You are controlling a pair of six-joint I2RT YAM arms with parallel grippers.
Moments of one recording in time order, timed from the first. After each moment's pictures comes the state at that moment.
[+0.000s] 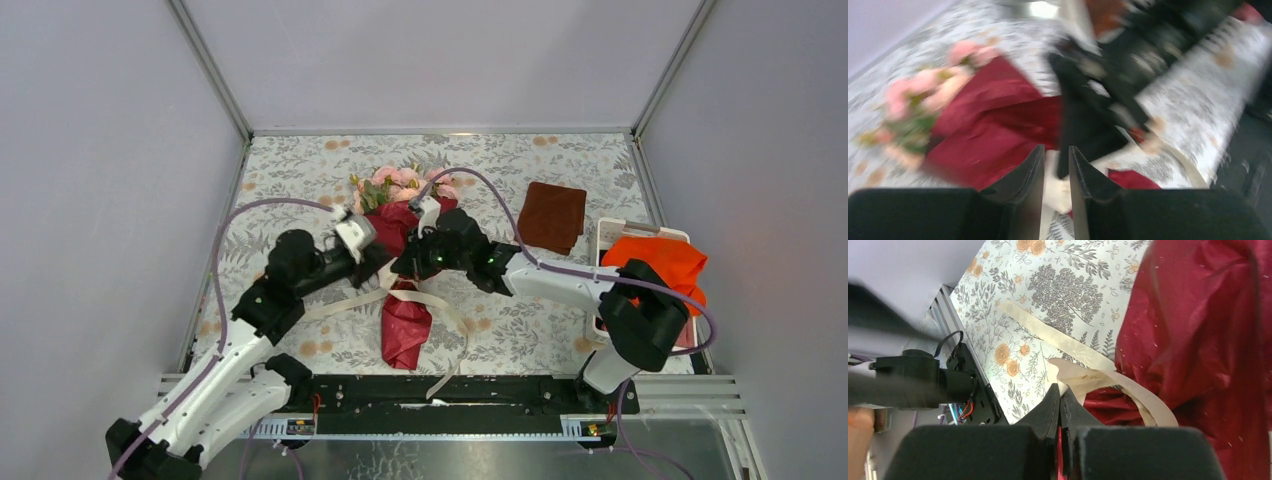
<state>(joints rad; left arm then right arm) -0.58 0.75 0.64 -0.15 0.49 0.22 0.89 1.57 0.98 0.15 -0.28 0.50</state>
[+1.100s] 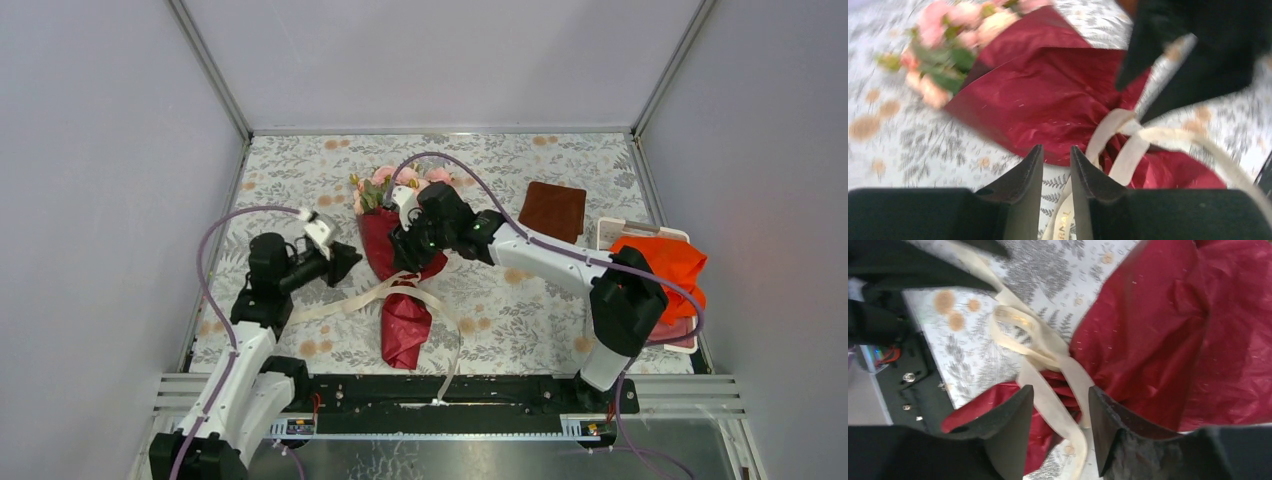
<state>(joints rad) -0.06 0.77 0.47 0.00 0.66 0.05 0.90 1.69 1.30 -0.26 -0.37 0.01</state>
